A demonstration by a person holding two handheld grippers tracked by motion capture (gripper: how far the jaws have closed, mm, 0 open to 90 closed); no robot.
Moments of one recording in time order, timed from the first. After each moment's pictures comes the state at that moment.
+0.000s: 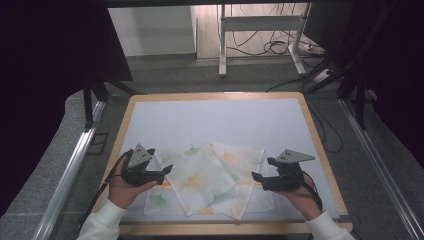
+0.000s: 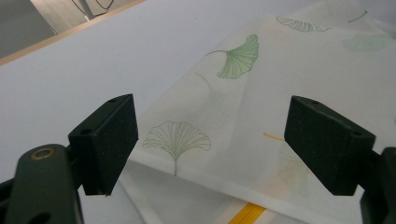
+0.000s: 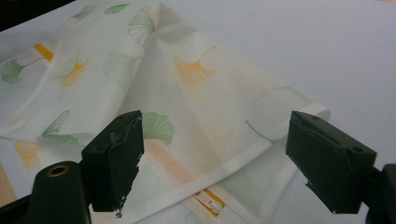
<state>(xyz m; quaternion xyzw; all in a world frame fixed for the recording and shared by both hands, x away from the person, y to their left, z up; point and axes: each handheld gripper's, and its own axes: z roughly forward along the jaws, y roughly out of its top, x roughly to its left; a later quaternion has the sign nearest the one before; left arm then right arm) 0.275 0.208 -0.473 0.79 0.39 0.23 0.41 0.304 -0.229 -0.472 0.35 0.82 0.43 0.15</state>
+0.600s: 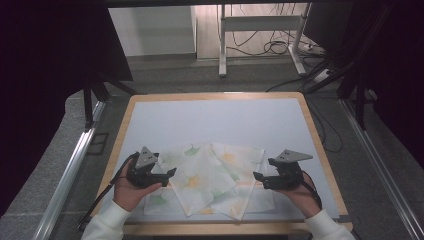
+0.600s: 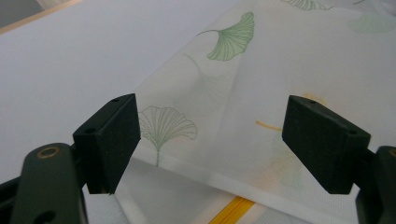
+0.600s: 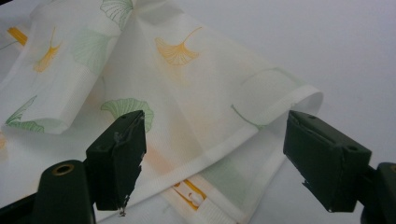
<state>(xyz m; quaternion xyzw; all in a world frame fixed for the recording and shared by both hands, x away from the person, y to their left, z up) 0.275 0.197 -0.483 0.80 0.40 0.22 0.39 0.312 -0.234 -0.486 0.36 0.82 0.42 0.15</state>
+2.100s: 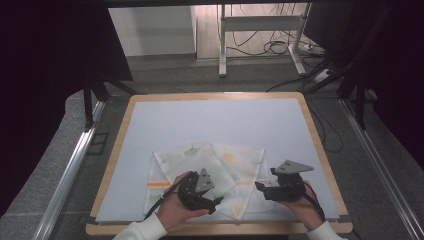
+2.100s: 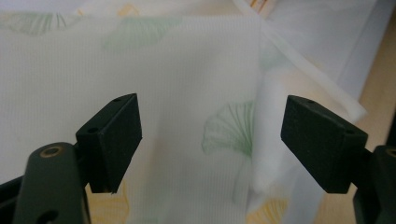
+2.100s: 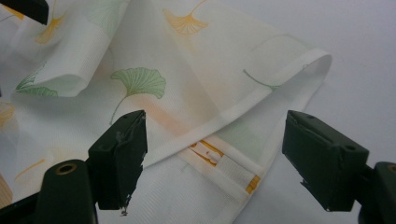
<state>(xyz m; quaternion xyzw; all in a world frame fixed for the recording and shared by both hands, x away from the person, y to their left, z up) 0.252 0.054 -0.496 0.88 0.27 0.16 0.36 0.286 -0.235 -0.493 0.37 0.83 0.39 0.16</state>
